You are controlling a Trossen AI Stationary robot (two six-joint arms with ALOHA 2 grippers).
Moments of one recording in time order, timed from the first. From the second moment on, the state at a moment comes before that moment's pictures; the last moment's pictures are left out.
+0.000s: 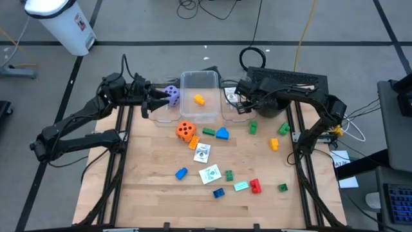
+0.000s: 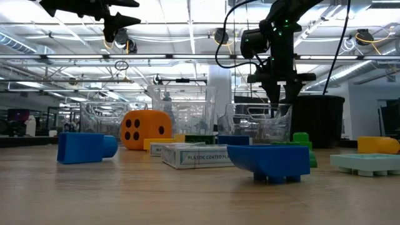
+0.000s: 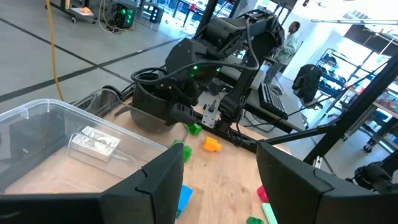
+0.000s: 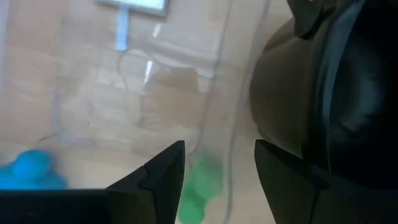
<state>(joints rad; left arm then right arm) 0.66 0.79 0.78 -0.11 0.58 -0.32 -0.52 1.61 1.26 -1.12 0.21 0.77</state>
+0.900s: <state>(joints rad) 0.66 0.79 0.78 -0.15 0.57 -0.32 -0.52 1.35 1.26 -0.76 0.15 0.69</state>
